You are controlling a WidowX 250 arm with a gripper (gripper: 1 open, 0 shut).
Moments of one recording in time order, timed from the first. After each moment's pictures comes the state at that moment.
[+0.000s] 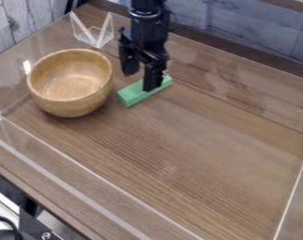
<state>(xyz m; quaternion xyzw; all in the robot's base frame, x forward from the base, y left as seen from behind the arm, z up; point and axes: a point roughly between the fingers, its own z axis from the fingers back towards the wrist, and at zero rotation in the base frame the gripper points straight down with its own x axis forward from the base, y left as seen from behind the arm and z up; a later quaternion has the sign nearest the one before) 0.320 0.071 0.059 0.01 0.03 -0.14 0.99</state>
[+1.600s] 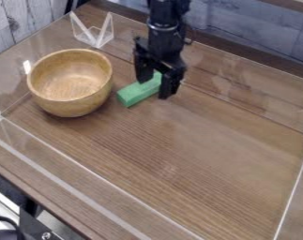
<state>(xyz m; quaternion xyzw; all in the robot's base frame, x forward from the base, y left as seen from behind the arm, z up) 0.331 0.058 0.046 0.03 0.01 -0.13 0.99</state>
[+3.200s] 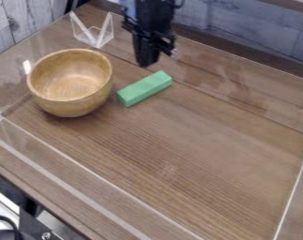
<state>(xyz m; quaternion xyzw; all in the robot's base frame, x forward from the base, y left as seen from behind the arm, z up) 0.322 0.081 0.087 0.01 -0.01 -0.10 0.99</state>
